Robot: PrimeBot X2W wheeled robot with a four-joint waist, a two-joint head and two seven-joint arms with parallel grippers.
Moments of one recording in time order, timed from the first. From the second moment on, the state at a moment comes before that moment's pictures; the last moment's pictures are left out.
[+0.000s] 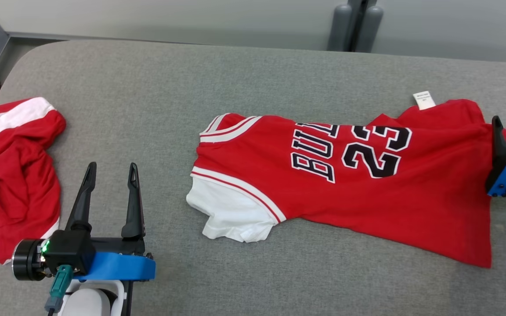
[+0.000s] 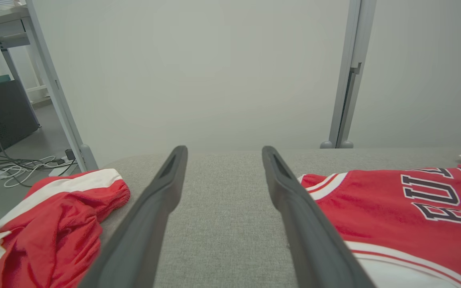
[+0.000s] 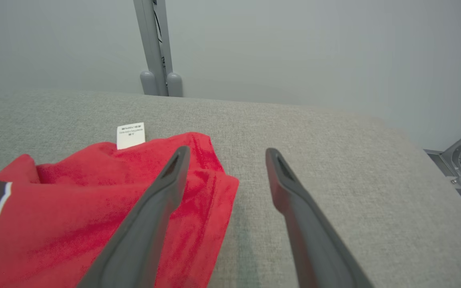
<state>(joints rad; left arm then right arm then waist) -0.12 0.06 -0.01 0.12 -0.04 -0.09 -0.26 -0.82 -0.34 -0.17 1.19 0.01 0.13 -0.25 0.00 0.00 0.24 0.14</state>
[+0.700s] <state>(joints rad) -0.02 0.06 0.03 0.11 -0.02 -0.09 -0.26 -0.36 -0.11 -0.10 0.40 0.10 0.13 -0.26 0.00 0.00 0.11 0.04</state>
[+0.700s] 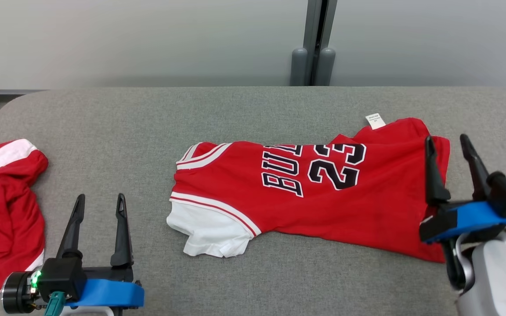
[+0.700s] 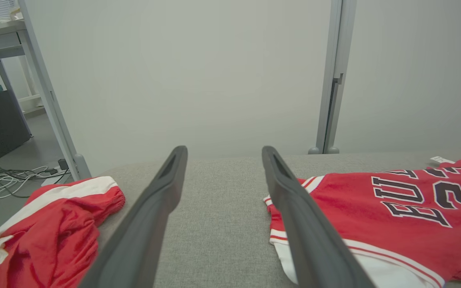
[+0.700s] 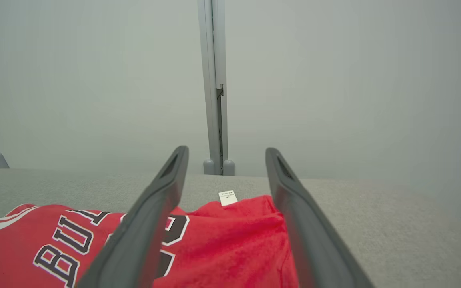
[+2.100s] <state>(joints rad) -0.10 0.09 -0.01 0.29 -0.05 -0.12 -0.26 -0.13 -0.05 -0.20 0.49 0.07 0.13 -0.26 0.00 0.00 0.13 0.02</state>
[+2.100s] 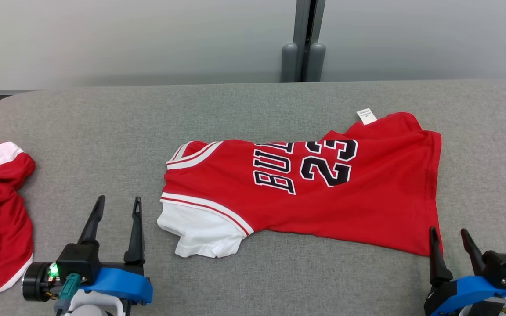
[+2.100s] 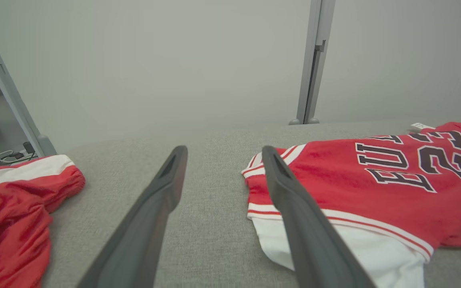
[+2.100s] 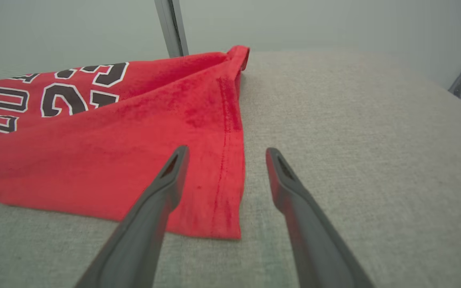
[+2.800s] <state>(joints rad) -0.23 0.10 -0.18 0.63 -0.16 -0.13 -0.26 -0.22 -0.05 -0.16 0.62 0.11 0.13 -0.26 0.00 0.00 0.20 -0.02</state>
